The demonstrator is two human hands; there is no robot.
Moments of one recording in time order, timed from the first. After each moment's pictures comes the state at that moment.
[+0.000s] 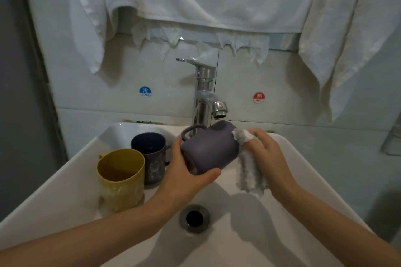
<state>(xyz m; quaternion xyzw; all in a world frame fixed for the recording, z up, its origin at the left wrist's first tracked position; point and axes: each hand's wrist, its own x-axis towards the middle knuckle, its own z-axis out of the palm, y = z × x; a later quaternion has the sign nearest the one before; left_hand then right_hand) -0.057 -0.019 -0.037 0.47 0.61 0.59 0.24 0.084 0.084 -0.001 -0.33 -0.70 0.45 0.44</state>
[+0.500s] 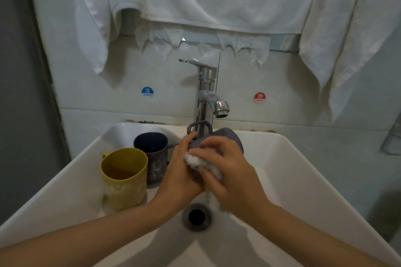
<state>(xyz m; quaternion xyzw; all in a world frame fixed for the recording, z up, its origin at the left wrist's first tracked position) -0.070 -0.009 -0.055 0.56 0.59 0.57 0.14 0.058 0.040 -0.026 -0.15 -0.90 0.07 0.41</state>
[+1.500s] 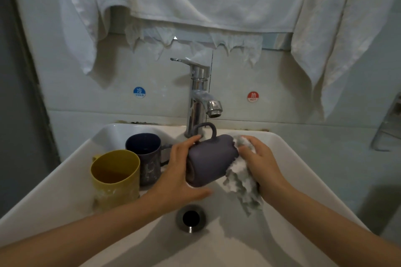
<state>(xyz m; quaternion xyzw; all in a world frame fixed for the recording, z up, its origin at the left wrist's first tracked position) -0.079 -0.009 -0.057 0.64 0.58 0.48 0.13 0.081 0.086 -0.016 -0.37 -0.67 0.48 0.43</state>
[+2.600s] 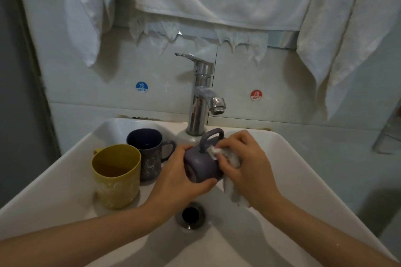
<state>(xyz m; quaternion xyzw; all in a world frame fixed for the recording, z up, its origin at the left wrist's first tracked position) -0.063 -0.018 -0.055 0.55 0.64 0.52 0.12 0.076 0.071 -0.026 -0.26 -0.85 0.11 0.45</state>
